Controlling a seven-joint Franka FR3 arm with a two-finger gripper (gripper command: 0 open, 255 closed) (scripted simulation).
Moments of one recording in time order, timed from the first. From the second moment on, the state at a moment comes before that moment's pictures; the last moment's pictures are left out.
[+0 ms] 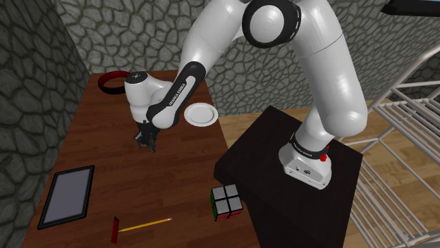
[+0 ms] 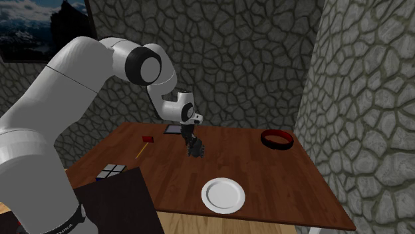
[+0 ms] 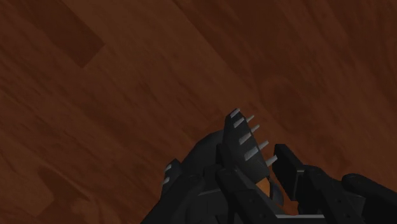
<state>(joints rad) 0.29 0.78 0.26 -1.81 -0.33 2.61 0.61</state>
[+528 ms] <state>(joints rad) 0.27 0.71 0.28 -1.84 -0.31 2.56 0.59</state>
